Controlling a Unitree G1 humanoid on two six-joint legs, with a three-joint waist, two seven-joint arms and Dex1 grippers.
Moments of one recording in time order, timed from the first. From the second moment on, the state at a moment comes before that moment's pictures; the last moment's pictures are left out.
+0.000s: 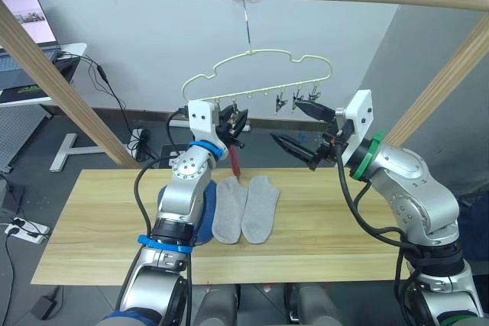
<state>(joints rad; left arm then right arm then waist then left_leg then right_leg) -0.55 0.17 -0.03 0.19 -0.15 0.14 -0.29 -0.46 -0.41 0.04 -0.44 0.46 0.56 0.61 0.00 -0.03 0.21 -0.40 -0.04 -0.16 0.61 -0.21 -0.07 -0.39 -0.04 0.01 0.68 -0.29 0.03</state>
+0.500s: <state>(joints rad) -0.58 0.18 -0.03 0.24 -0.08 0.06 -0.29 -0.46 -0.42 0.03 -0.44 0.46 0.58 0.61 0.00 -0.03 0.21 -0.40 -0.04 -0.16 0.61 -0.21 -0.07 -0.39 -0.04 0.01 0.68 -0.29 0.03</state>
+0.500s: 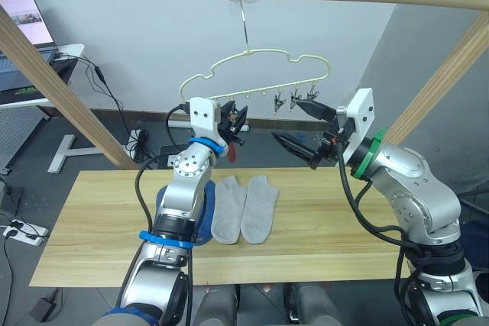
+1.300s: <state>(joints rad) -0.59 0.20 -0.05 0.30 0.02 -0.02 -0.29 -0.46 -0.41 0.03 -0.44 0.47 0.58 0.59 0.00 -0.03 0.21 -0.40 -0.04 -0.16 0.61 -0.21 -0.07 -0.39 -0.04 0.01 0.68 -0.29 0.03</state>
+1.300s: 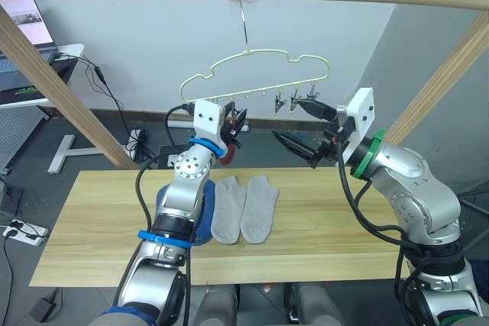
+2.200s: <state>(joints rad) -0.58 0.19 -0.02 0.28 -0.05 0.01 -0.31 -0.43 -0.41 0.08 -0.42 0.42 0.57 0.56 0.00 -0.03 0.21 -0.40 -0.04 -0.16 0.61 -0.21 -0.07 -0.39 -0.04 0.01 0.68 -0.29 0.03</state>
